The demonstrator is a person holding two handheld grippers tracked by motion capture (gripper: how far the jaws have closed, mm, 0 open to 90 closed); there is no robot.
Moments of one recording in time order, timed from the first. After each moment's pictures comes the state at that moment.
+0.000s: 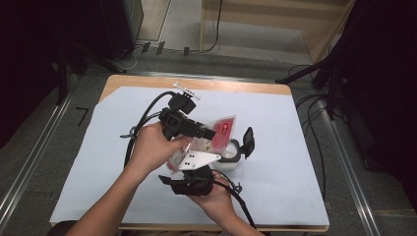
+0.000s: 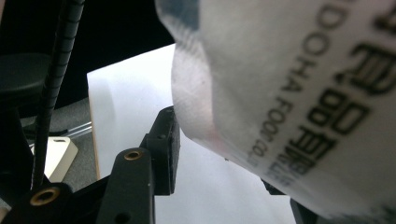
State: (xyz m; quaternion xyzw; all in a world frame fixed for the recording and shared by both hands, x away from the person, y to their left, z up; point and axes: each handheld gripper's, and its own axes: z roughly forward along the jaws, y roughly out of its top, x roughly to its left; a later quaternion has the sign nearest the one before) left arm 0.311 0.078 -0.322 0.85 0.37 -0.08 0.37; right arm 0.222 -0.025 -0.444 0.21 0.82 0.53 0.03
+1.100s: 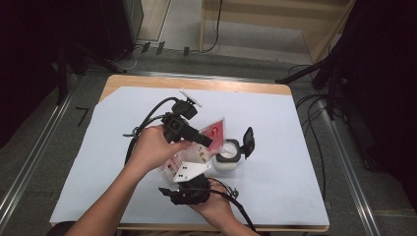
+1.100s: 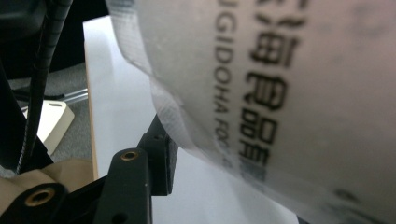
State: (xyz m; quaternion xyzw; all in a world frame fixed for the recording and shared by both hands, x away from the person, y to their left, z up) left arm 0.321 0.074 -0.347 0.87 0.37 -0.10 0.31; right arm 0.212 -0.017 -0.473 0.18 0.86 0.48 0.04
